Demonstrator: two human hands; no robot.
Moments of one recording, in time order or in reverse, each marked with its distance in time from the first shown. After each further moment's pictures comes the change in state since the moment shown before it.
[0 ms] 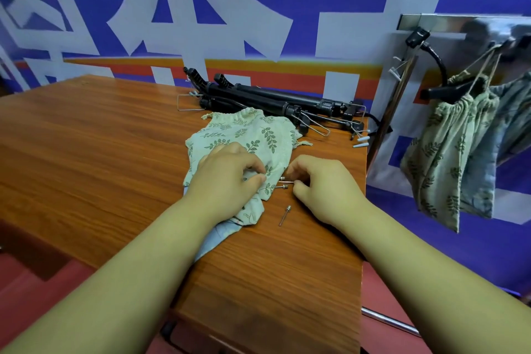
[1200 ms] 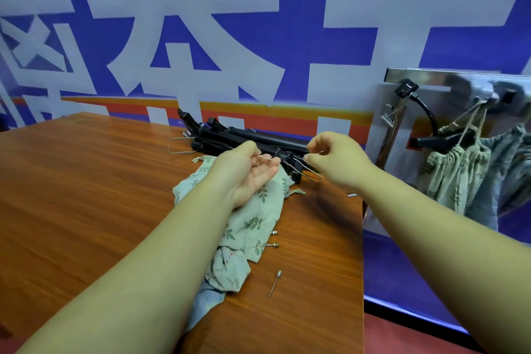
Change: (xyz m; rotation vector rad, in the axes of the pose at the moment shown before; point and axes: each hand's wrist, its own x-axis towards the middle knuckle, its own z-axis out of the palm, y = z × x) left_hand 0.113 0.044 -0.007 -1.524 0.045 -0.758; right_hand 0.111 0.037 -0.072 0.065 0.115 0.130
